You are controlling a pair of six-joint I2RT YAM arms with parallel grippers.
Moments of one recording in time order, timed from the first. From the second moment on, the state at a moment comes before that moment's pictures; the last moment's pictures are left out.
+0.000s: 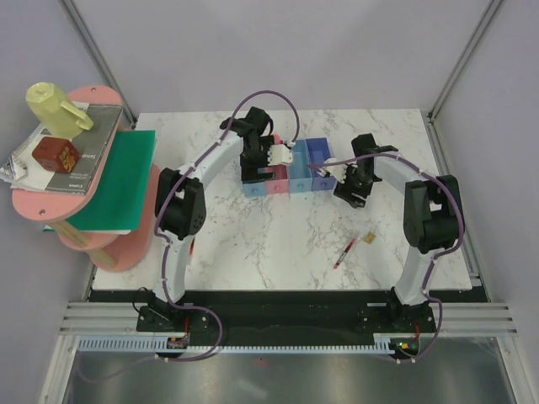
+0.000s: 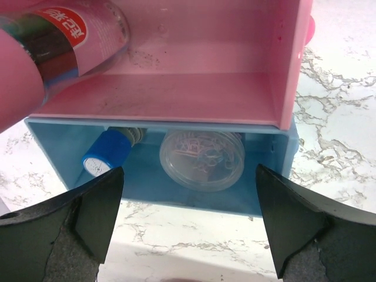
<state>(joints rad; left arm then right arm) -0.48 2.22 2.02 -1.02 0.11 1.10 0.18 1.88 1.33 -0.76 -0.16 -1.02</state>
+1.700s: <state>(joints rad) -0.57 1.86 1.43 -0.69 -0.03 1.07 0.21 1.98 1.73 -0.51 -0.27 -0.57</state>
